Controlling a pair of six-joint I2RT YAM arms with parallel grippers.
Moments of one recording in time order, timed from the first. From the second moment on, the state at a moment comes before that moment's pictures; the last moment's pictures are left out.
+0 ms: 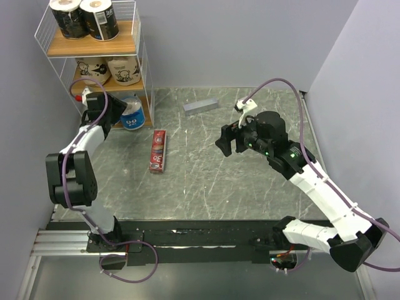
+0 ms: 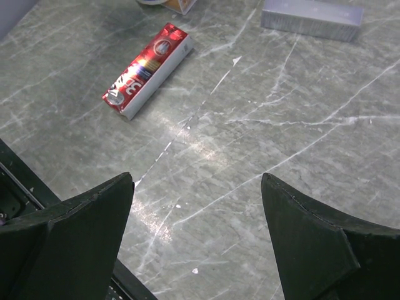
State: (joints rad) left arm 0.10 1.70 1.19 0.05 0.02 -0.86; right arm 0.59 1.08 1.17 -0.50 -0.11 0.10
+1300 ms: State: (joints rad) left arm 0.09 1.82 1.16 0.11 0.00 -1.00; right arm 0.59 1.08 1.18 -0.49 -0.11 0.09
